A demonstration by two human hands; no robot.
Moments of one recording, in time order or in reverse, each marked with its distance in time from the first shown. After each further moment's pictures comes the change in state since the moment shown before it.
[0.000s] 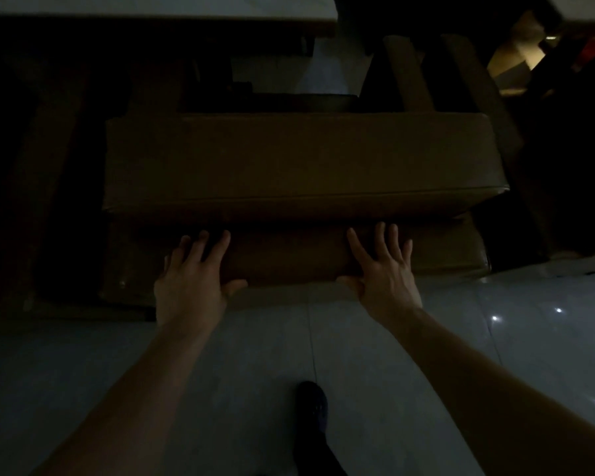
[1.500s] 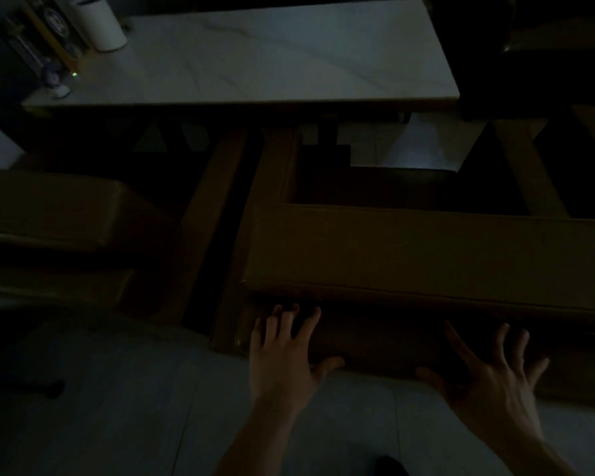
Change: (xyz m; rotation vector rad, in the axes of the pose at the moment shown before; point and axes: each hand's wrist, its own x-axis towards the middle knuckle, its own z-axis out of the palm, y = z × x) left_hand -0.065 -0.079 0.004 -0.021 0.029 -0.056; right_hand -0.045 -0.077 0.027 -0.008 0.025 0.158
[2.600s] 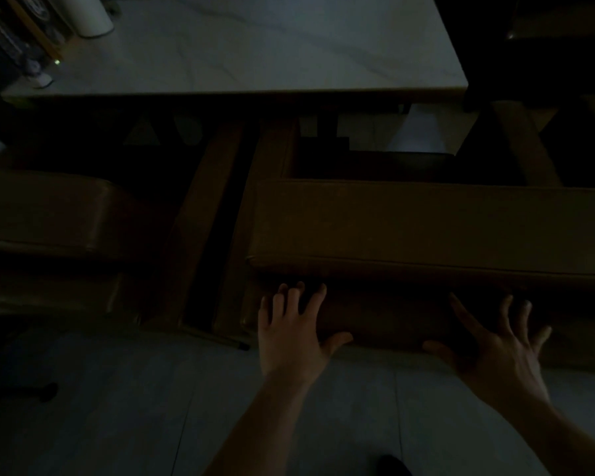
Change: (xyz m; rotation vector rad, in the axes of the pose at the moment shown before) left_hand 0.053 0.000 0.002 -0.002 0.061 -0.014; right_hand 0.052 -0.006 -0.010 0.057 0.029 -0.031
